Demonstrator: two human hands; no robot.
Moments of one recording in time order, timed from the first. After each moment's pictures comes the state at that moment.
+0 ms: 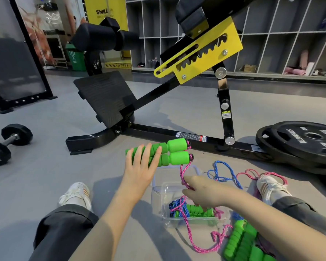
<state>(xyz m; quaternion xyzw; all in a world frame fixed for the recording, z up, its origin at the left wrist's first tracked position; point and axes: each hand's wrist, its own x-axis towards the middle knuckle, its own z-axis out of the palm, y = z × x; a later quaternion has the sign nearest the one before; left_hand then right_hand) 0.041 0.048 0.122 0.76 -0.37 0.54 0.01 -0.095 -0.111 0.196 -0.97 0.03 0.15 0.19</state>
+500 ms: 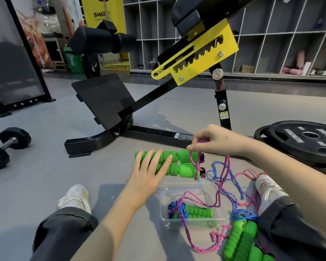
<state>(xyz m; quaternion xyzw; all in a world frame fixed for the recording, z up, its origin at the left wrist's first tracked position) 0.031 0.038 0.124 0.71 -0.45 0.53 0.02 -0.070 -0.174 0.269 -0.96 -0.08 -0.05 0.27</state>
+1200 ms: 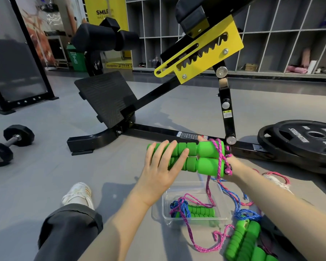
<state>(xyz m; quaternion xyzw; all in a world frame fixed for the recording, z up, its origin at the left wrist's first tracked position) 0.010 0.015 0.146 0.67 -0.46 0.58 0.12 -0.063 -0.173 0.195 -0.63 -0.13 0.03 0.76</state>
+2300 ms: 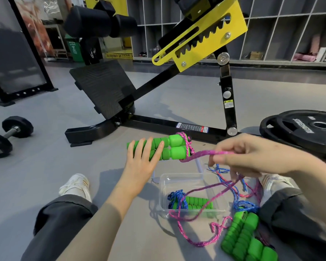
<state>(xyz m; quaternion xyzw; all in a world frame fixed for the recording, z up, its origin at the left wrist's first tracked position) 0.050 0.030 0.107 0.75 -0.39 0.54 0.01 -0.139 -0.181 0.263 -0.87 -0.08 0.09 0.47</state>
